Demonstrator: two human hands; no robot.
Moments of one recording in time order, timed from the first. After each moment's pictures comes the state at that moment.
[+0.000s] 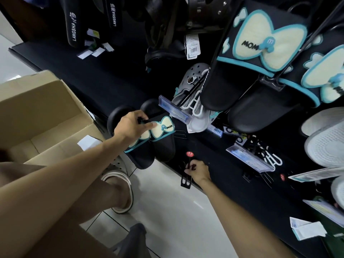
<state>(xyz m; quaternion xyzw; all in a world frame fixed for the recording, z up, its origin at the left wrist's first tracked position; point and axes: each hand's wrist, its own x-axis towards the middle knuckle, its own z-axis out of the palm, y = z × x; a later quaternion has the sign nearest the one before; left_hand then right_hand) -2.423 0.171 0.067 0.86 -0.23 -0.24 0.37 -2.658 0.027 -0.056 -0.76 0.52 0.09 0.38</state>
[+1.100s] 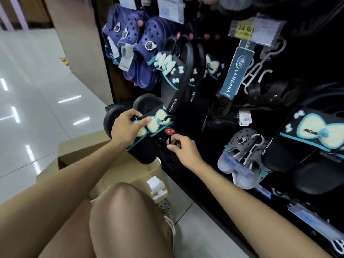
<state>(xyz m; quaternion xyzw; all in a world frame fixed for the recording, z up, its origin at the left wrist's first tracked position) -2.287 0.343 0.199 0.86 -0.15 0.03 0.49 -2.410 0.175 0.160 -0.89 0.16 -0.11 0.41</state>
